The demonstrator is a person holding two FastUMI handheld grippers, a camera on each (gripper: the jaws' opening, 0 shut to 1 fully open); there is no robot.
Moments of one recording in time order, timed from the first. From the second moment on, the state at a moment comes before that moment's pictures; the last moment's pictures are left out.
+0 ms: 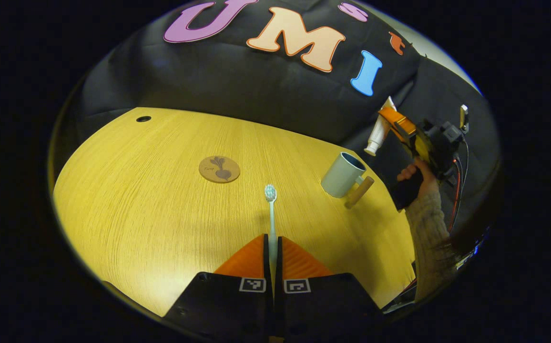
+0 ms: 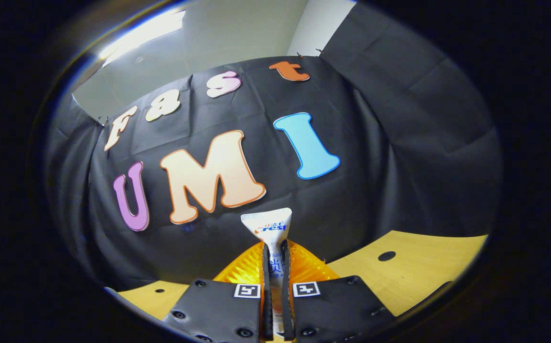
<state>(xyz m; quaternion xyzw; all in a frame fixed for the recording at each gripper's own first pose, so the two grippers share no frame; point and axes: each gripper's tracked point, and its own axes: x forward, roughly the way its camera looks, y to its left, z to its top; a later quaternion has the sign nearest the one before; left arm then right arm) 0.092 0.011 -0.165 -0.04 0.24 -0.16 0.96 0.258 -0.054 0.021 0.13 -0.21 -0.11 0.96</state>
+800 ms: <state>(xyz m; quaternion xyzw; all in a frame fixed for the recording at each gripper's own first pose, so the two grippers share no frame) 0.096 -0.005 -0.167 -0.02 0.24 -0.19 0.95 0.281 -0.055 -0.042 0.07 -0.15 -0.15 0.97</state>
